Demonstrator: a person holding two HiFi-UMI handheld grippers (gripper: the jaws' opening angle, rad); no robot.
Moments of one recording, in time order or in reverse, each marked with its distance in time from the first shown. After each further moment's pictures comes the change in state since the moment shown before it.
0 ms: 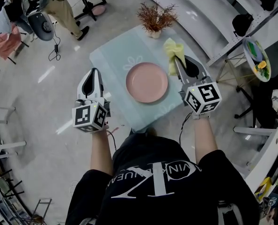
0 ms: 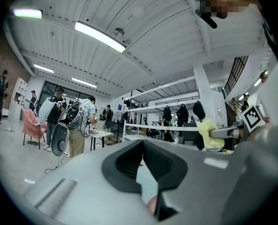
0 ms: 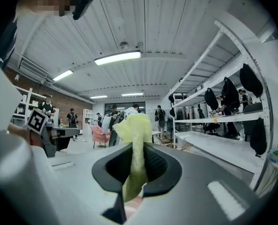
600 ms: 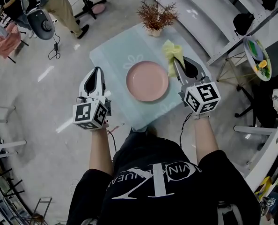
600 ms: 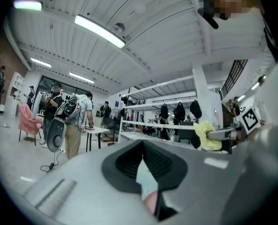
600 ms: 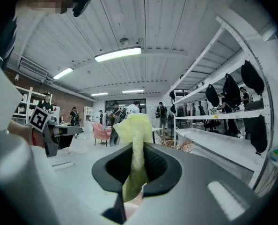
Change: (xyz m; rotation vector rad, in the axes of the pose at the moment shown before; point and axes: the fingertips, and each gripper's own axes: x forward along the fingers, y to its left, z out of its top) left arm 0.005 -0.001 -0.015 -0.022 0.030 -0.048; right arm 0.003 0.007 -0.017 -0.003 0.040 0.012
